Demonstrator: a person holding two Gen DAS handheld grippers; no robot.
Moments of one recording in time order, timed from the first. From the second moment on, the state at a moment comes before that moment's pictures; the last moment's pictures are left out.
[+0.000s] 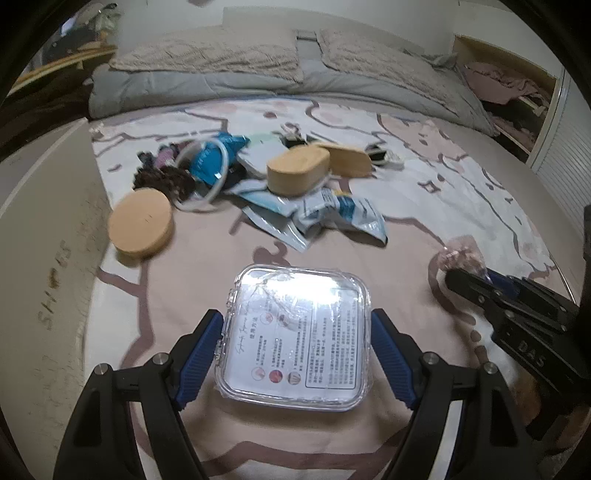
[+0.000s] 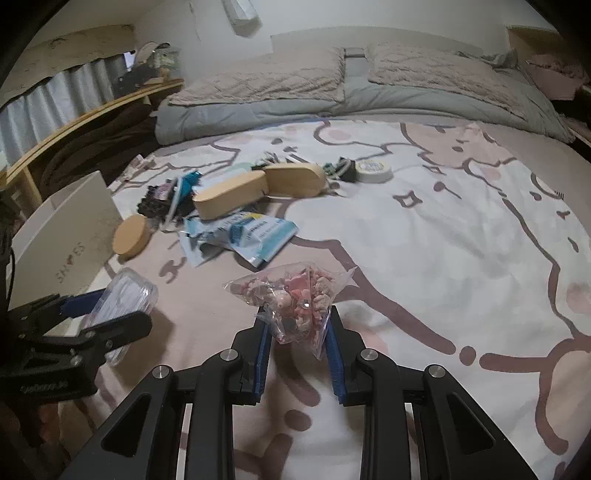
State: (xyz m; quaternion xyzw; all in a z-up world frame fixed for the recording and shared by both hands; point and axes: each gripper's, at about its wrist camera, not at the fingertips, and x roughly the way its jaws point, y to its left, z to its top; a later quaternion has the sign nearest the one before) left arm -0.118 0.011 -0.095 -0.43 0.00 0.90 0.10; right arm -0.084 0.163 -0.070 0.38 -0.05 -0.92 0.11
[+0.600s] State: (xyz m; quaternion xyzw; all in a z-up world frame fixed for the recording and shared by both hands) left arm -0.097 -0.008 -0.038 -0.34 0.00 0.94 0.07; right arm -0.062 0.154 -0.017 0.32 -0.08 -0.93 0.17
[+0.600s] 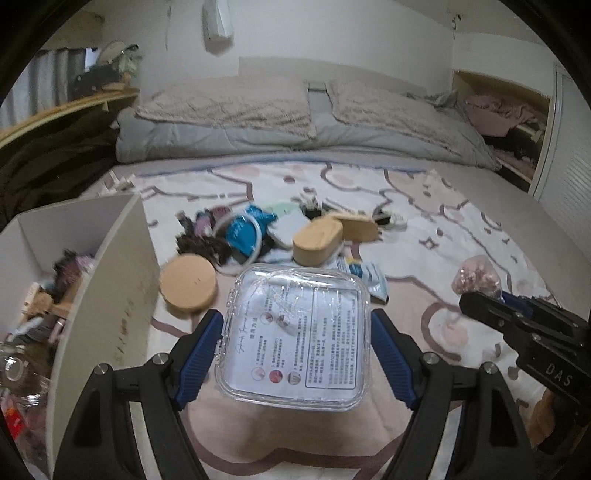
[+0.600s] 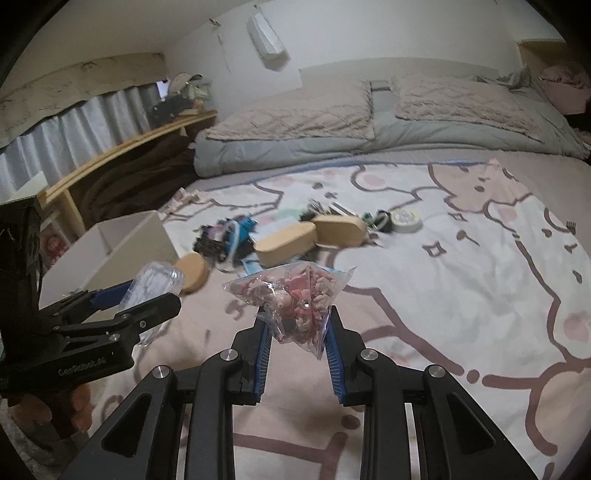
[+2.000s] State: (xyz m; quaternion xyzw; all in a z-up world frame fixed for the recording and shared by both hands) left arm -0.050 -0.185 0.035 -0.24 -0.08 0.96 -0.12; right arm -0.050 -0.023 0.057 0.28 -0.03 -0.90 0.33
